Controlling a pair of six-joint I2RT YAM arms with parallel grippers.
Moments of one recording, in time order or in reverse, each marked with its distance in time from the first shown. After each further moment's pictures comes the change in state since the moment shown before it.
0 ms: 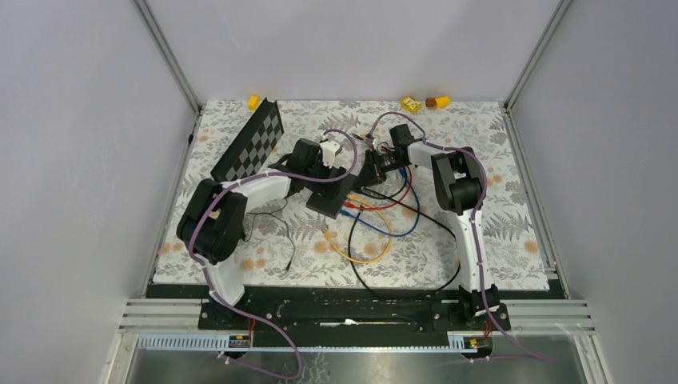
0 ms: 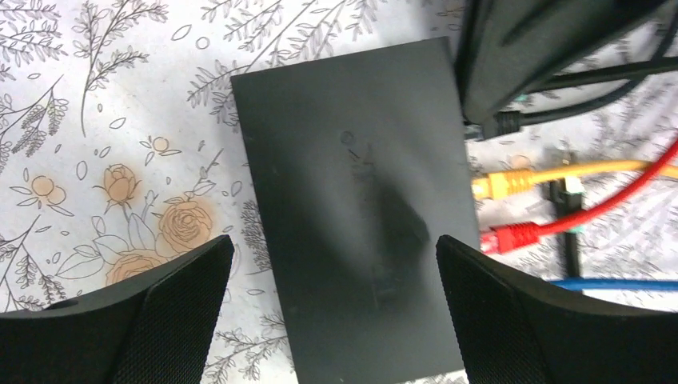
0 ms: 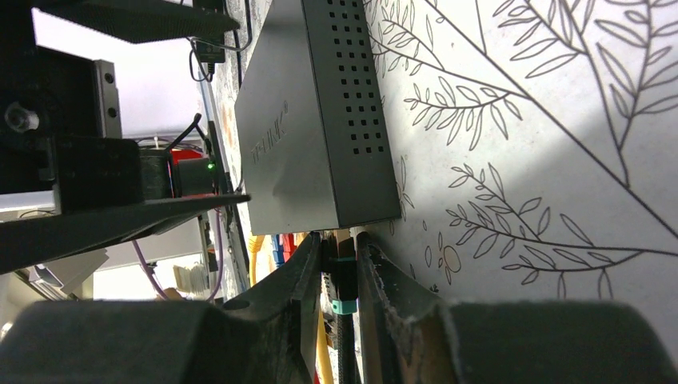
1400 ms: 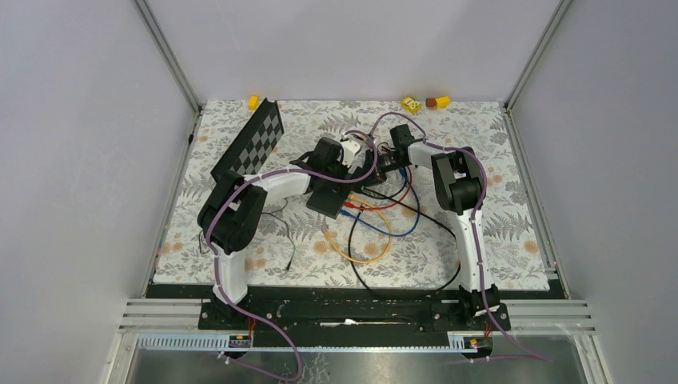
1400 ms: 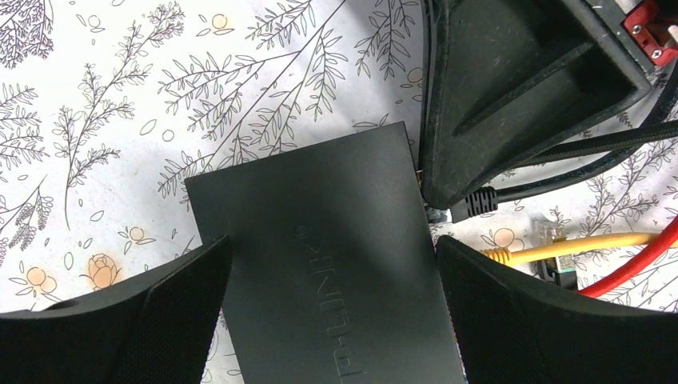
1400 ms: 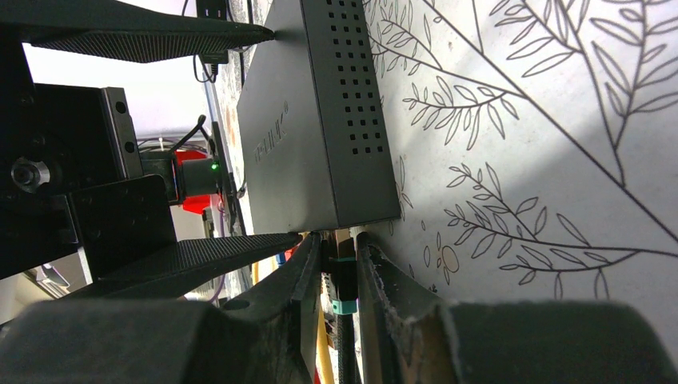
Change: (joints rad) left arm -0.089 0.120 0.130 0.003 -0.085 0.045; right arm -0.002 0.004 -0.001 0.007 -0.010 0.011
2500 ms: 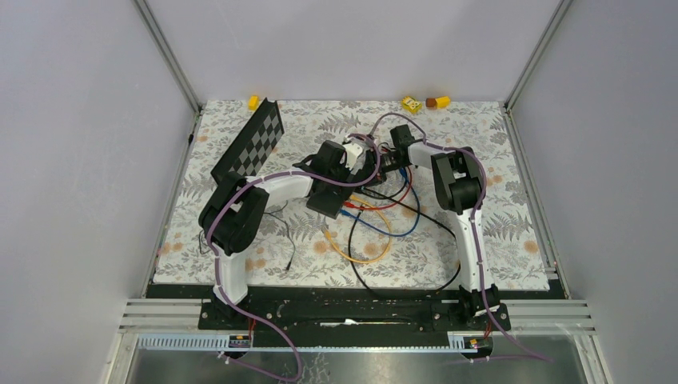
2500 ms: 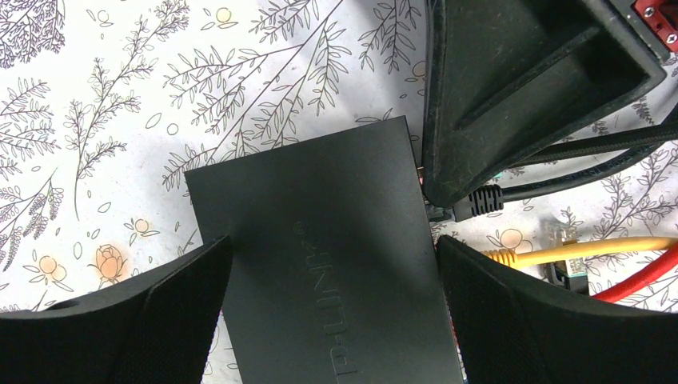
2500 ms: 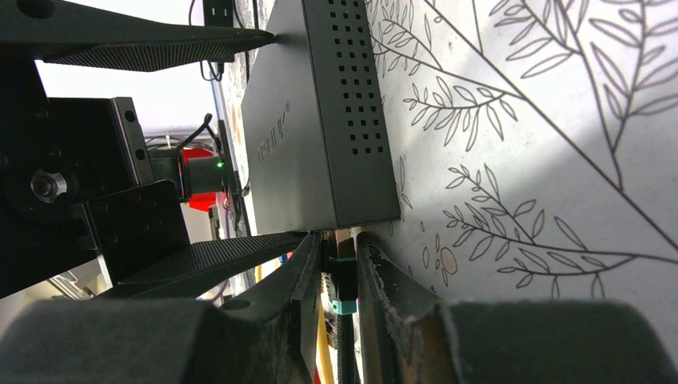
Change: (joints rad) left arm -0.026 0.000 -0.015 0.011 -0.072 0.012; right arm -0.005 0.003 -0.015 0.038 -0.022 0.026
